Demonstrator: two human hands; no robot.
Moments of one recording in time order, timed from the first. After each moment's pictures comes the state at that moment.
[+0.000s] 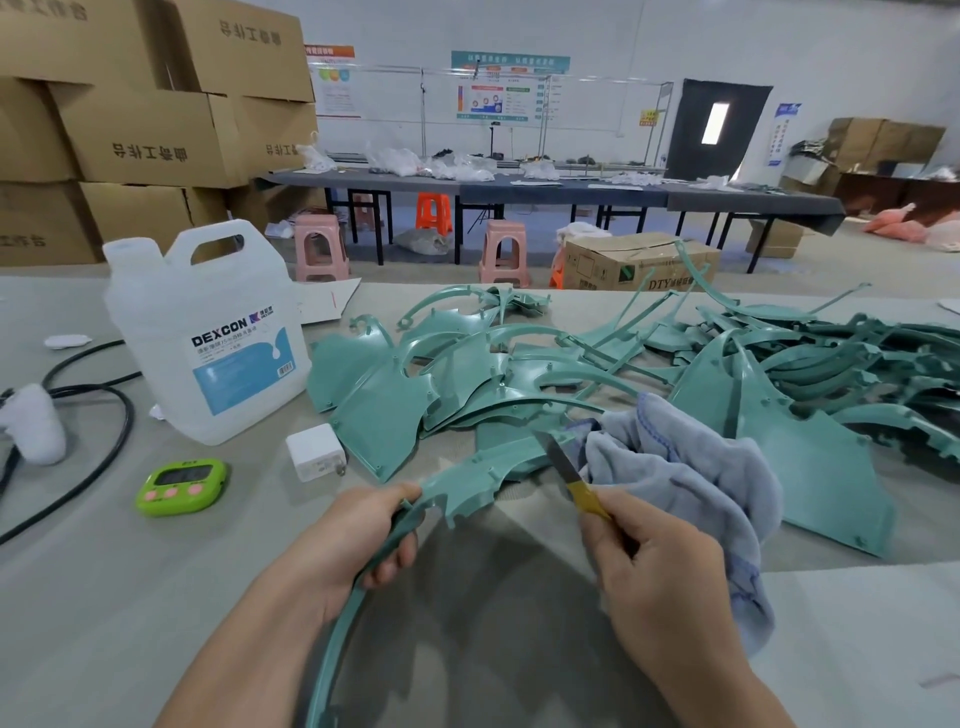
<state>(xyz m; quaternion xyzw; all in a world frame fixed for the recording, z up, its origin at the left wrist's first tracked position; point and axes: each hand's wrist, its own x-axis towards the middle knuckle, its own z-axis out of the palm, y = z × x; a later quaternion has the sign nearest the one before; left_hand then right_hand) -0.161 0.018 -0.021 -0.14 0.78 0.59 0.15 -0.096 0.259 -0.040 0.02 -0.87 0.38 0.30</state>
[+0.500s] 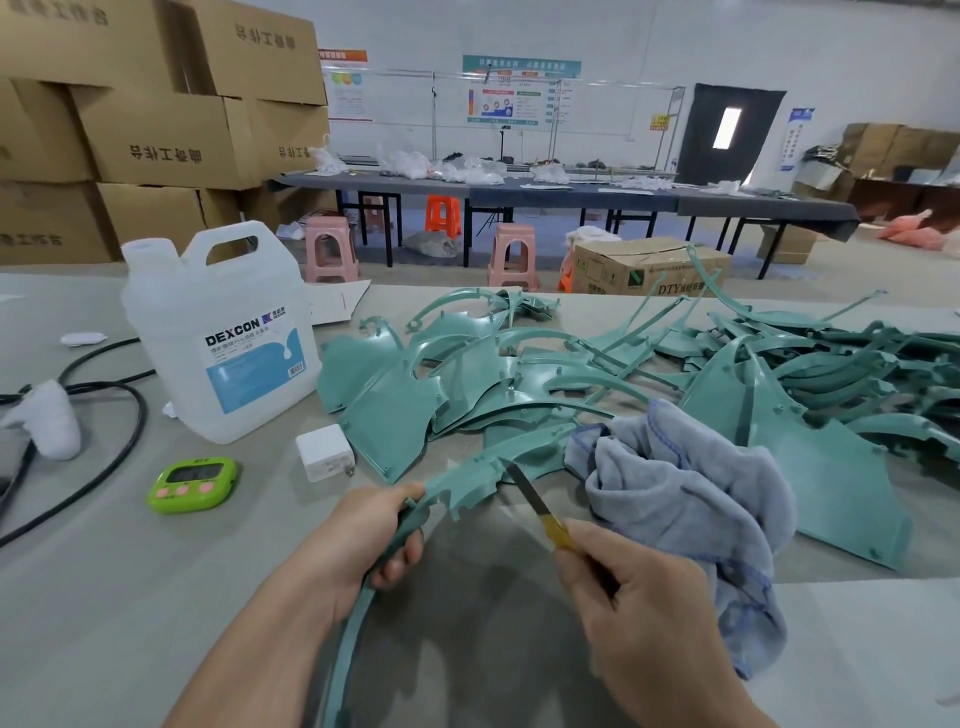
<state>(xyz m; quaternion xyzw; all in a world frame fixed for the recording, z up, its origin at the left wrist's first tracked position) -0.163 0.016 -0.022 -0.15 0.74 0.64 0.15 -0.079 0.242 -0.032 0.11 -0.89 0.37 0.26</state>
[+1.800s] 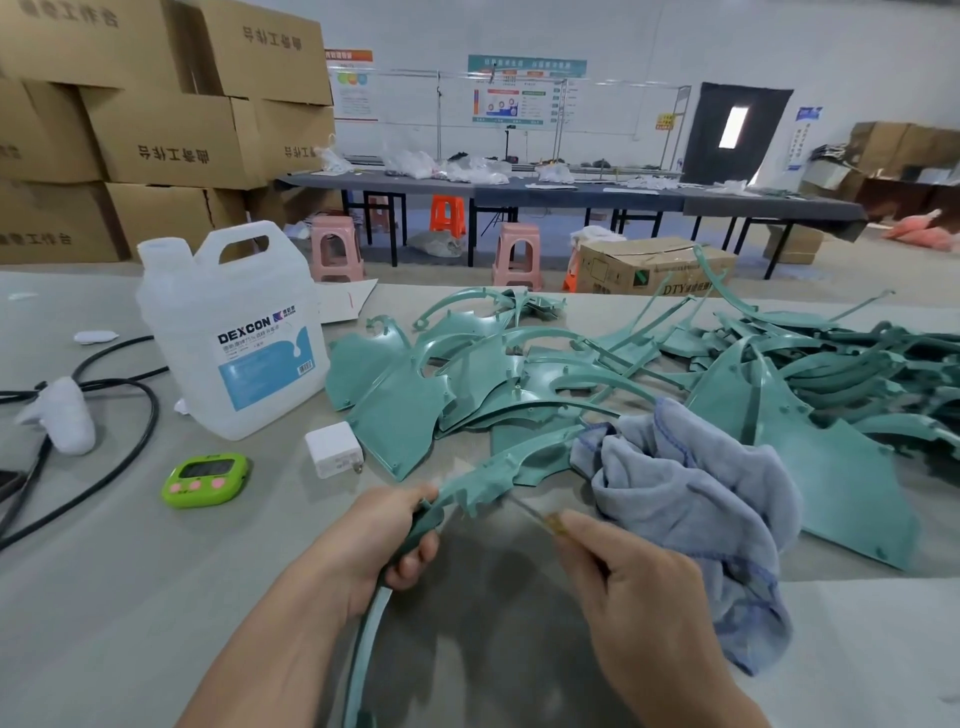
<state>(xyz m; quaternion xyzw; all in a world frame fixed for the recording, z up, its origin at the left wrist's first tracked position) -0.166 0.018 -0.027 -0.16 0.70 0.67 0.19 -0.087 0.236 -0.038 0.10 -0.87 0.32 0.35</state>
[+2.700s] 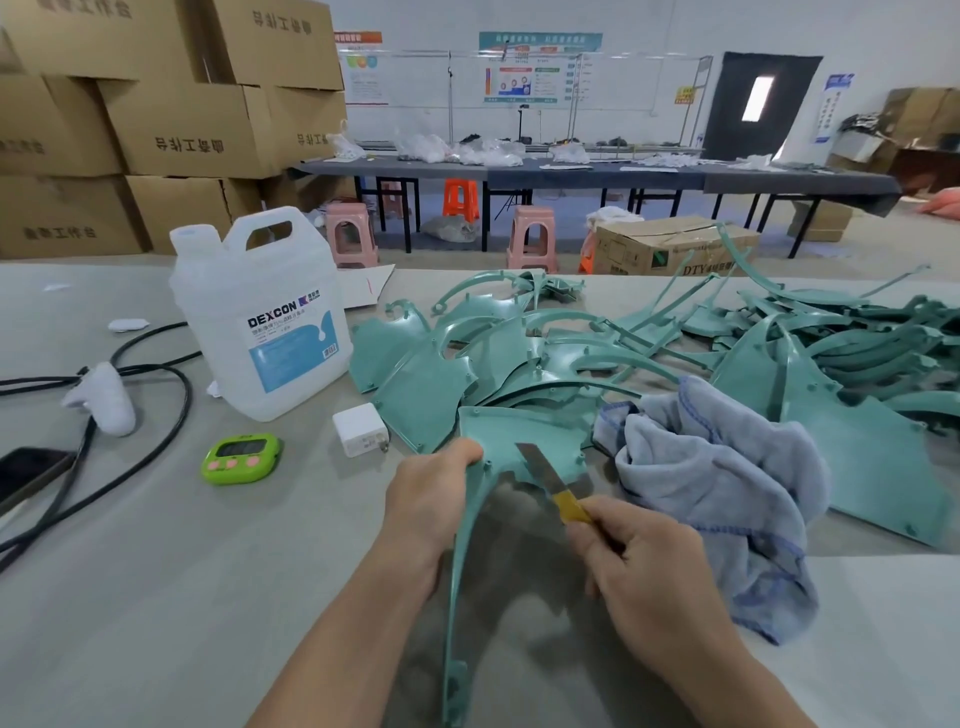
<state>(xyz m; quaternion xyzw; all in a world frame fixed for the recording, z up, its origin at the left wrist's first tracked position) -0.149 0.045 -0.012 -0.17 0.71 0.68 0.01 -0.089 0.232 -0.041 0.07 -0.90 0.39 0.17</state>
